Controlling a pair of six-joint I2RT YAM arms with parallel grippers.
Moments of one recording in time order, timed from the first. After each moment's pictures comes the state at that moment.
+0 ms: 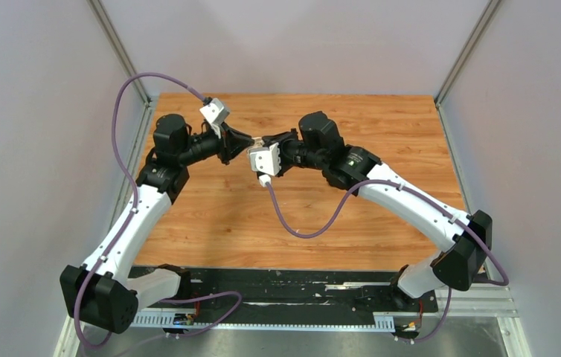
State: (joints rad) left arm -0.29 1.13 1.05 -0.05 0.71 0.01; right arm 0.86 1.49 1.46 -0.32 -0.27 -1.16
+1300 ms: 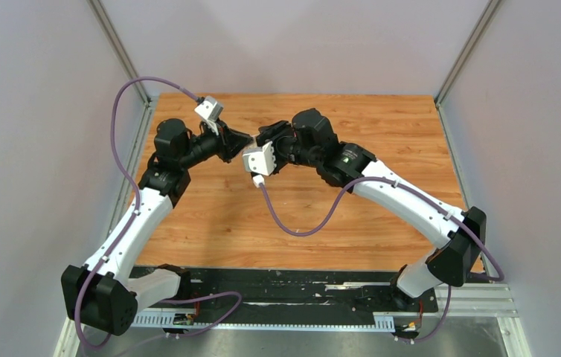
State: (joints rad) left arm -0.29 1.12 0.98 0.03 0.60 -0.19; right arm 0.89 1.53 1.52 -0.35 -0.17 -1.29
